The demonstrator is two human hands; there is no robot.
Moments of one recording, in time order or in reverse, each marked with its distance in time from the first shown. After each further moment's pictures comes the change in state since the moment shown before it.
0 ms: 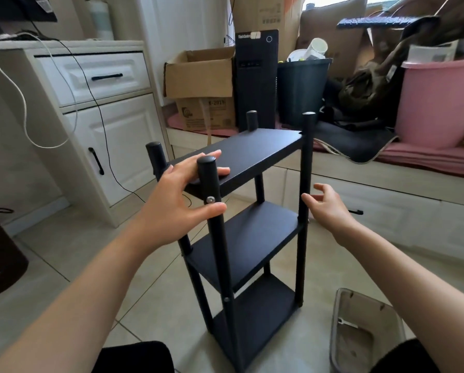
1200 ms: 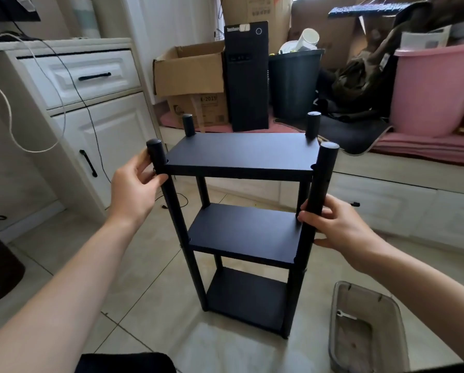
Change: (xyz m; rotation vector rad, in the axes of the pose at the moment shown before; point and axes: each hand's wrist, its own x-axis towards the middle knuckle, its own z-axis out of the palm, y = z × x) left_hand 0.034 -0.077 -0.004 -0.180 0.409 -0.238; right_hand -0.067 -0.001 -0.029 0.204 -0.212 -0.018
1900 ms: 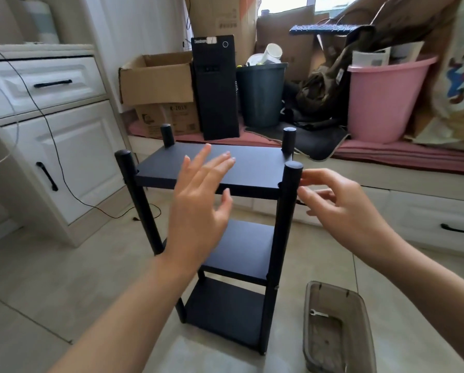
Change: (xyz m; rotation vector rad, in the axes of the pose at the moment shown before) left_hand -0.066 0.068 0.104 0.249 -0.034 0.634; right_hand -0.050 -0.064 -0.029 -0.251 0.237 -0.347
